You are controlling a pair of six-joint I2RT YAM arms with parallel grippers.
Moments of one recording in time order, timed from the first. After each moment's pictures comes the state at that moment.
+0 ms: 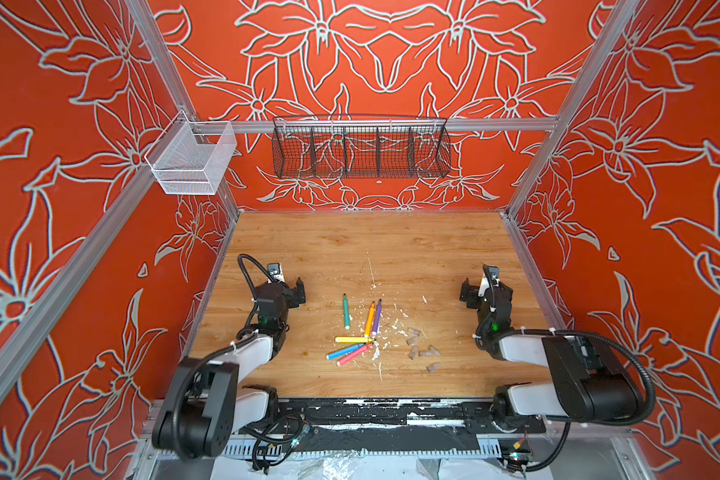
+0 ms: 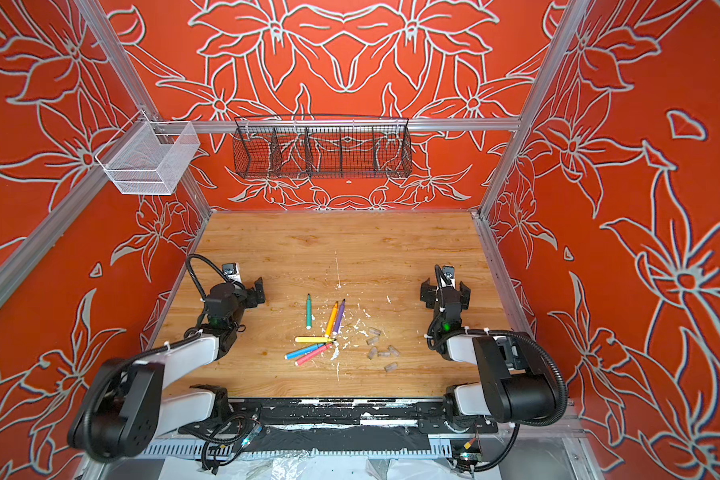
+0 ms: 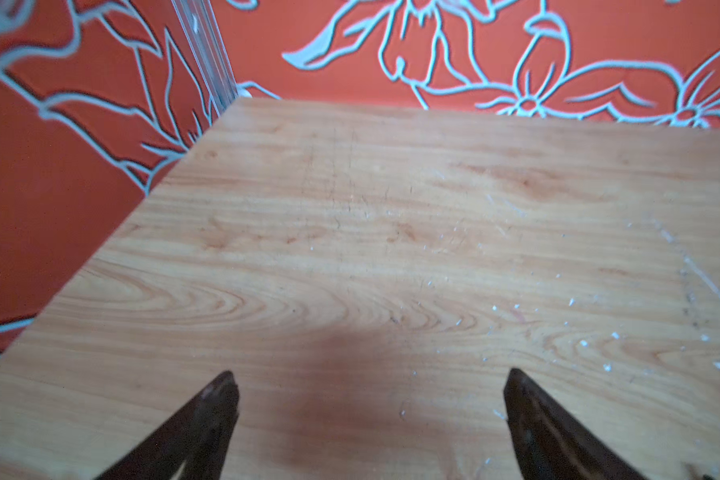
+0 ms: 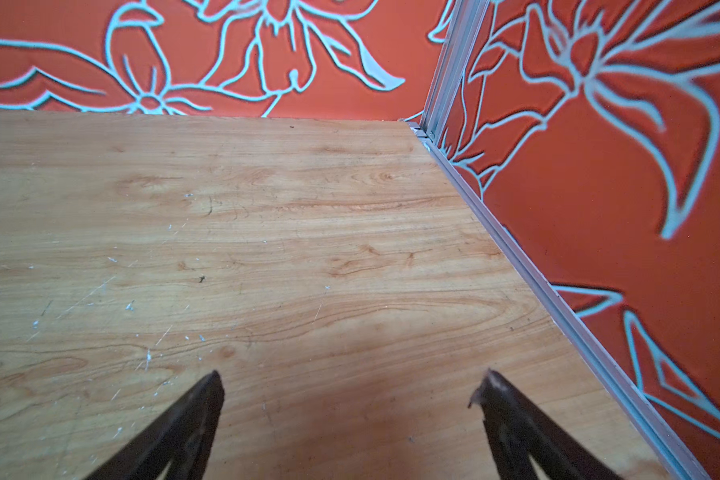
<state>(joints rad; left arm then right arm) -0.06 1.16 0.32 0.48 -0.26 -0.10 0.11 1.38 0.24 0.83 0.38 0.01</state>
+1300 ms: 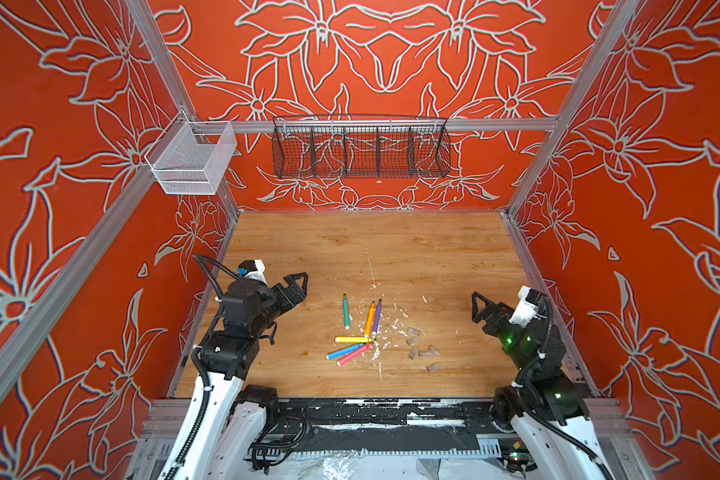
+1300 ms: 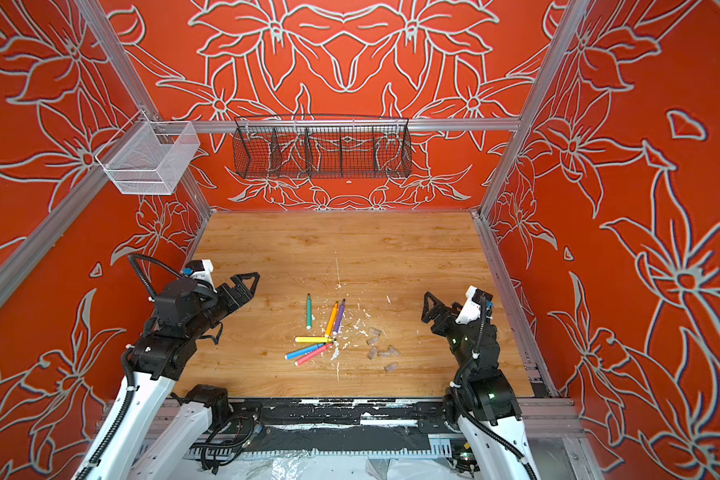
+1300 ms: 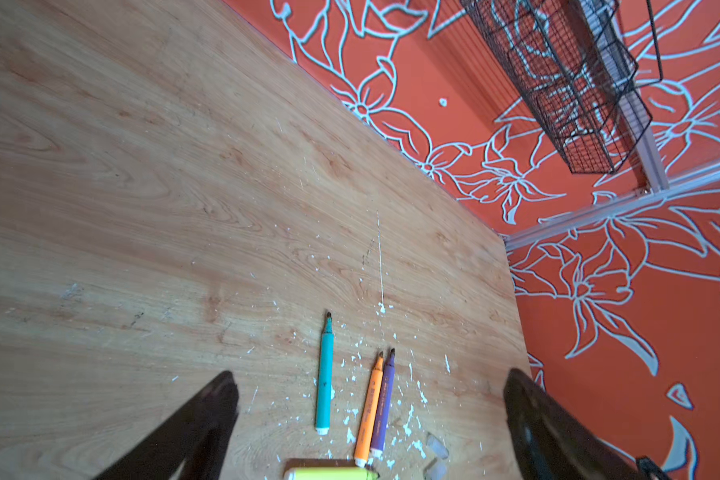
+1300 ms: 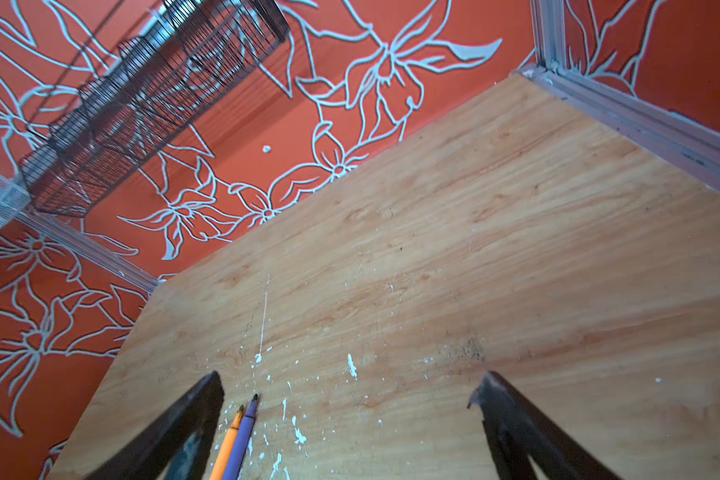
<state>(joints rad) -0.07 0.66 0.71 -0.51 0.21 -0.71 0.16 0.25 0.37 -0.40 0.05 0.60</state>
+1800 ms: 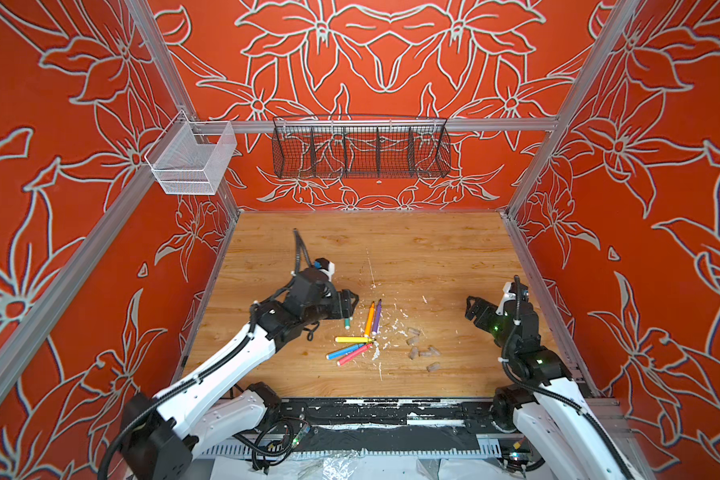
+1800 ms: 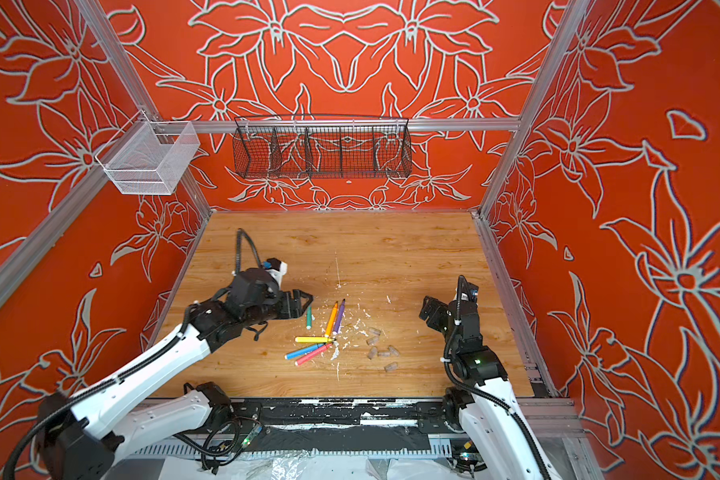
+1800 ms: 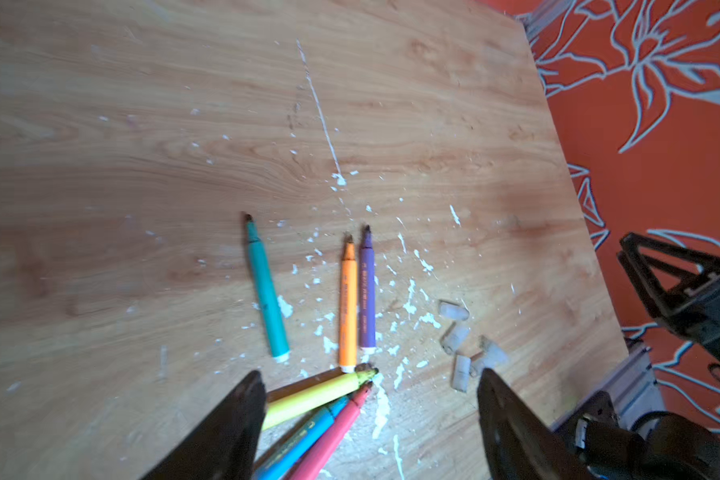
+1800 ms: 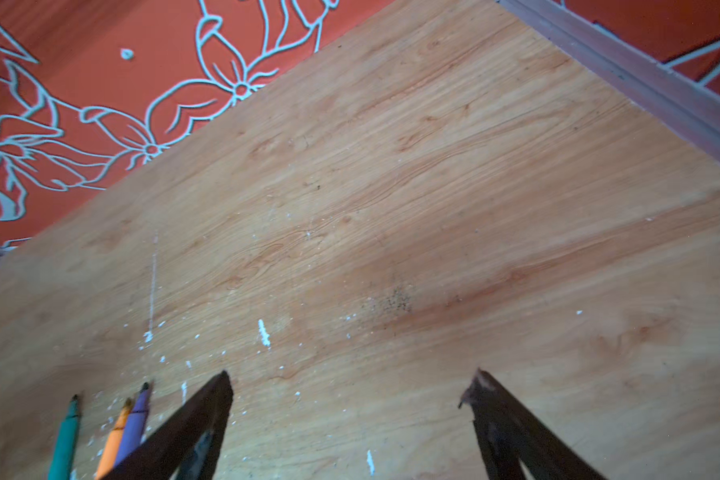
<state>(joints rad) -0.62 1.09 0.85 -0.49 0.03 -0.60 0.16 0.59 0.37 -0.35 0.18 0.58</state>
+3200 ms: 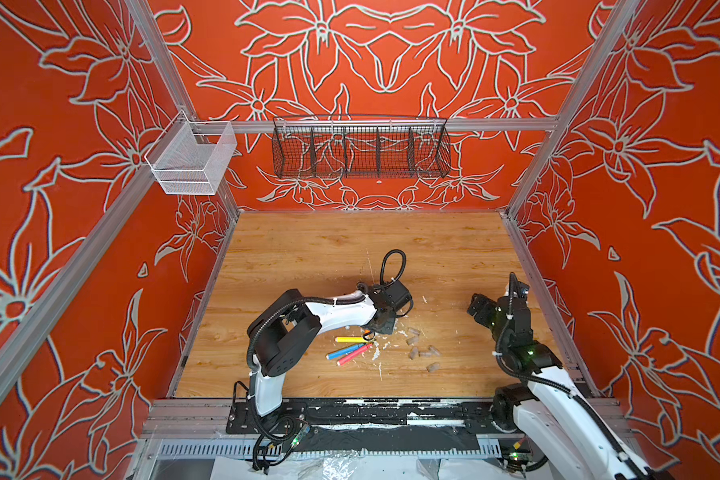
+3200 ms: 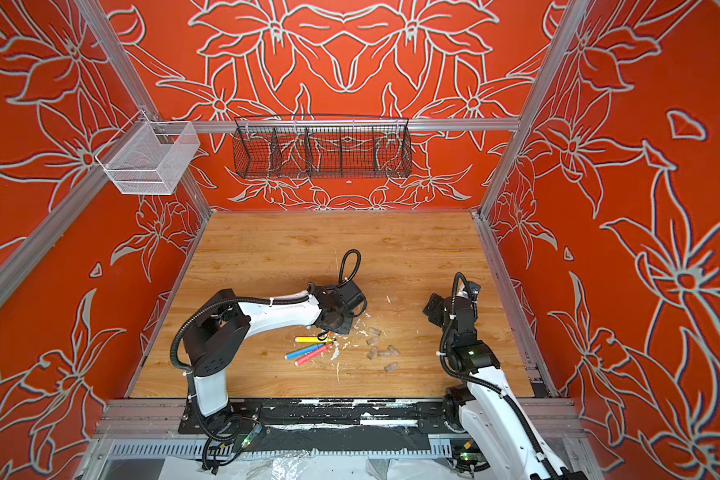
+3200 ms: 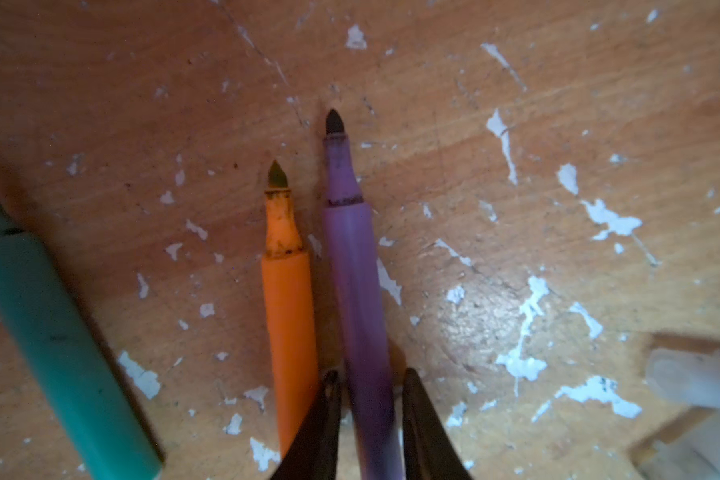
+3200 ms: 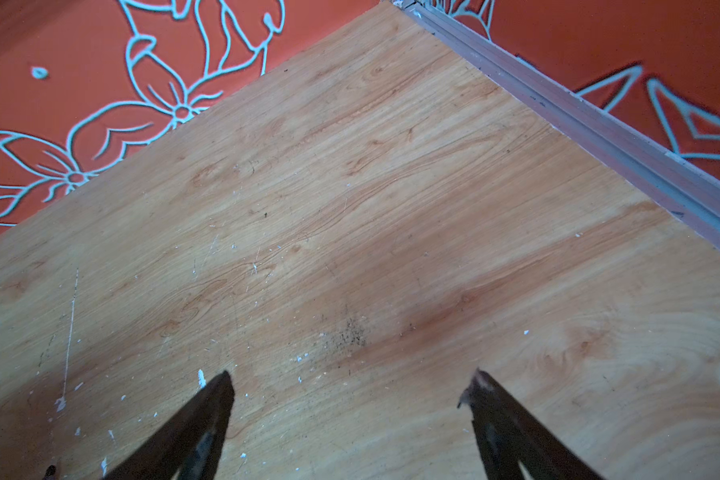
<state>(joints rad) -0.88 1.90 1.23 -0.64 -0.20 -0.64 0.16 0.67 0.34 -0.24 0.30 0.58</state>
